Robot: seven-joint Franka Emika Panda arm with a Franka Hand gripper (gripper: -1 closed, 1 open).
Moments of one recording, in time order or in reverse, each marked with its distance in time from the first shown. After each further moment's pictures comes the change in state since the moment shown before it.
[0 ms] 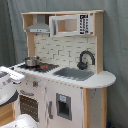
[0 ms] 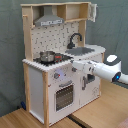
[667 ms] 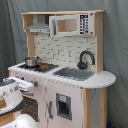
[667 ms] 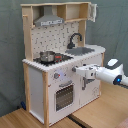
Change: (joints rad) arm 0.018 0.001 0.071 -0.150 0.000 0.031 -0.095
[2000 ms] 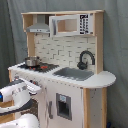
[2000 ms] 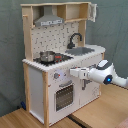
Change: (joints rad) arm -0.211 0.001 0.080 0.088 0.005 0.084 0.131
